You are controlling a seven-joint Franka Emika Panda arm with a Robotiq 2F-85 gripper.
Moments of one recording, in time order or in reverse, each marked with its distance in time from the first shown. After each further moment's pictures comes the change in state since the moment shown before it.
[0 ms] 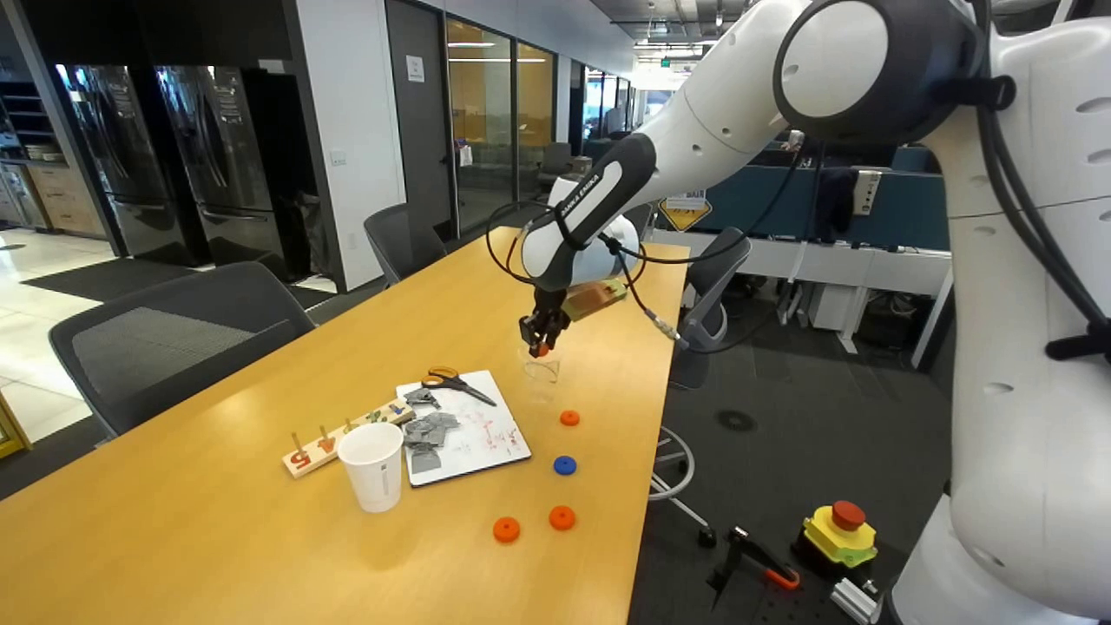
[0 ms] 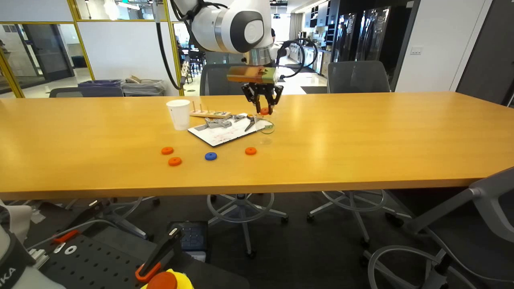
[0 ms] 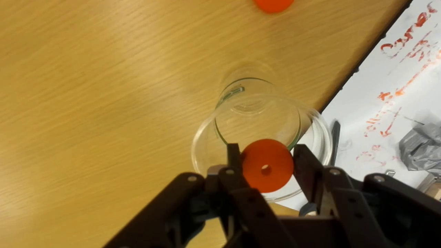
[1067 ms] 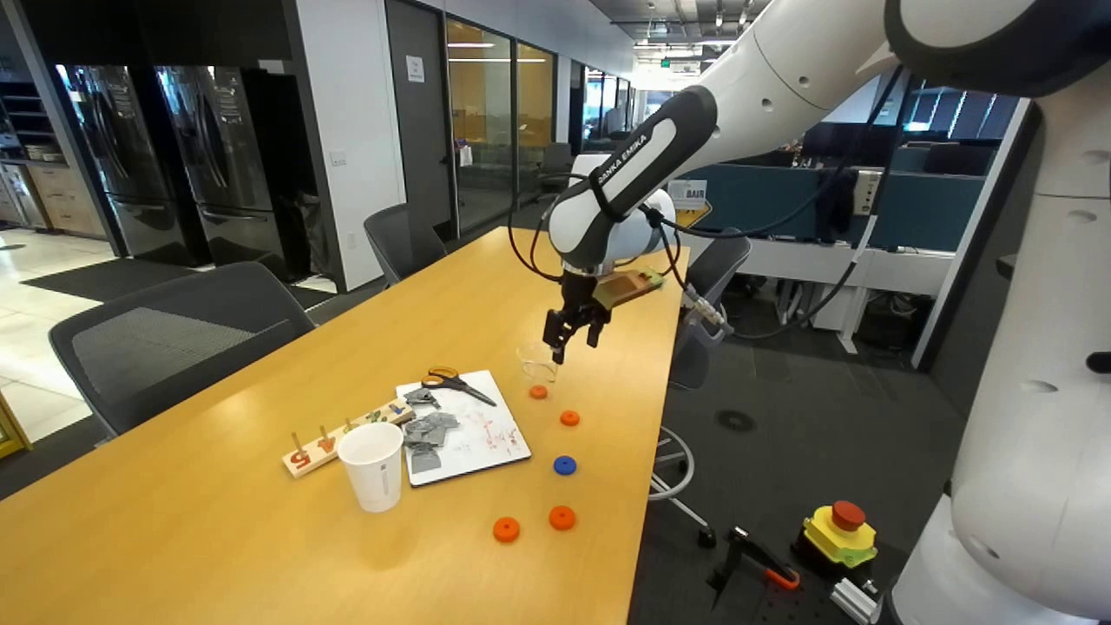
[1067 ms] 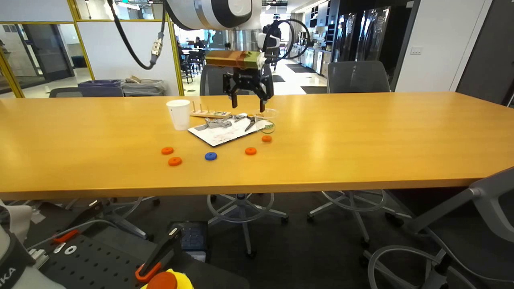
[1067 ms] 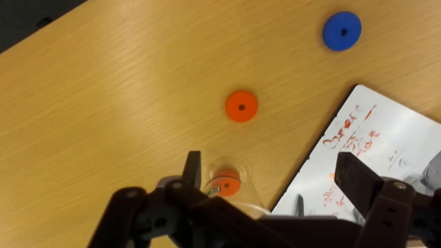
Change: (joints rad) arm 0.004 -0.233 -0.008 -0.196 -0.037 -0.209 0.045
